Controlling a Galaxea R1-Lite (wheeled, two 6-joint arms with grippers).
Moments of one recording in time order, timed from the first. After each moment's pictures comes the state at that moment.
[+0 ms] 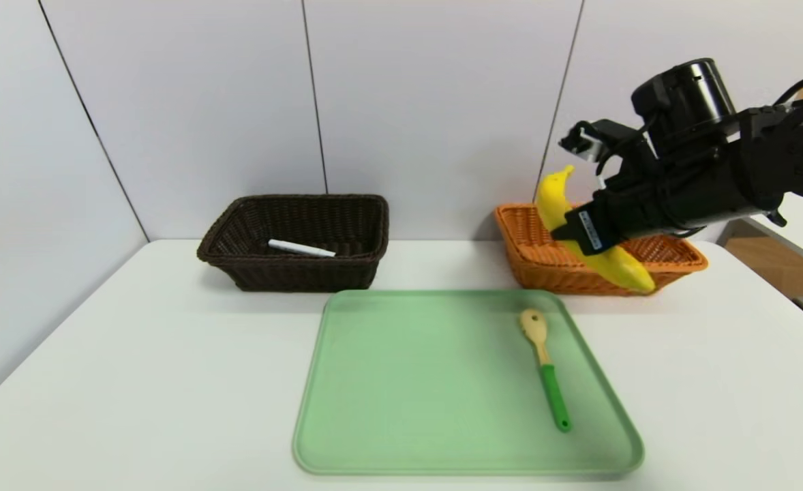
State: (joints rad) left arm 0.01 0.00 0.00 0.00 -0.04 0.09; right arm 0.33 1.78 -1.52 0.42 -0.03 -0.21
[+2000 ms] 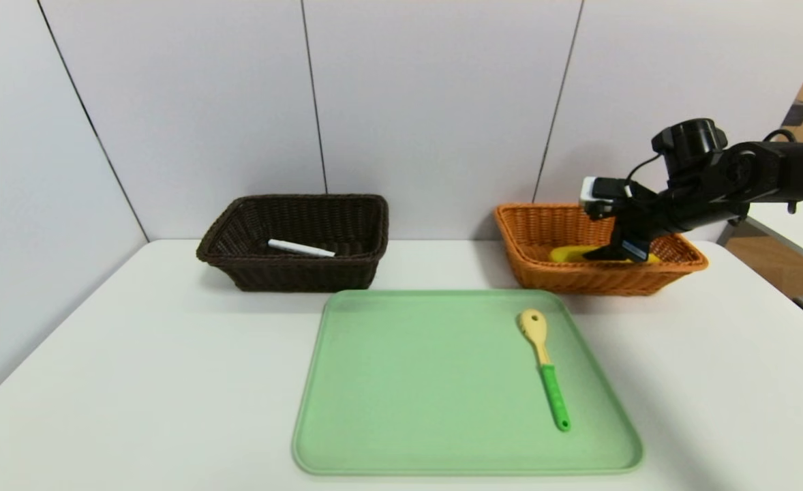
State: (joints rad) left arm 0.01 0.00 0.00 0.00 -0.04 0.09; right arm -0.02 2.15 -1.81 0.42 0.26 -1.19
